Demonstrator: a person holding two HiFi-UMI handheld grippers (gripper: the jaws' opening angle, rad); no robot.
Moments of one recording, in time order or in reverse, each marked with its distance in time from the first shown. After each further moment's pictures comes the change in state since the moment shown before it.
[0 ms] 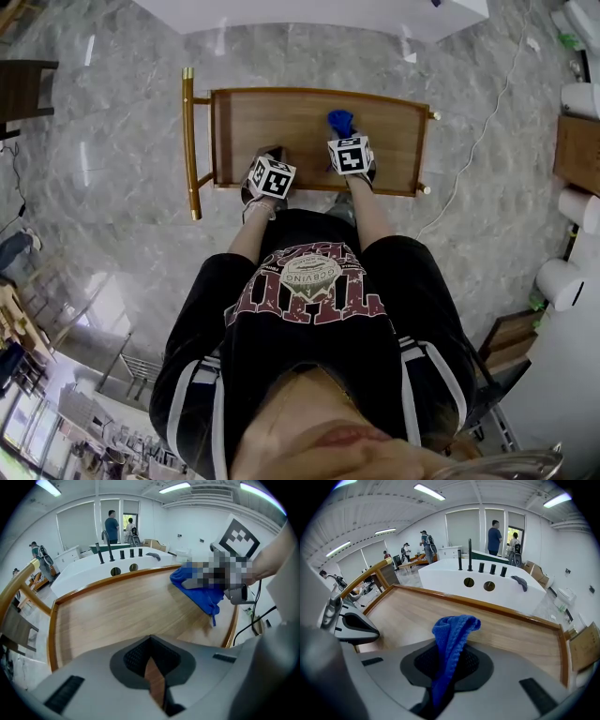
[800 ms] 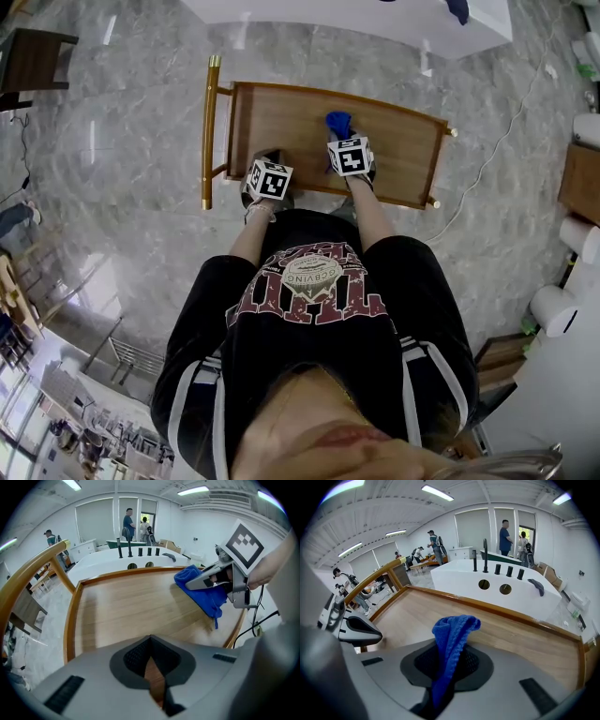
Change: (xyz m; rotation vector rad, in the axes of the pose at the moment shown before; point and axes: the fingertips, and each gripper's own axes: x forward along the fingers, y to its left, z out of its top) left arm -0.020 0.043 -0.035 -0.156 -0.003 0.078; right arm 0.023 0.054 0.019 -0.044 -0.003 0.114
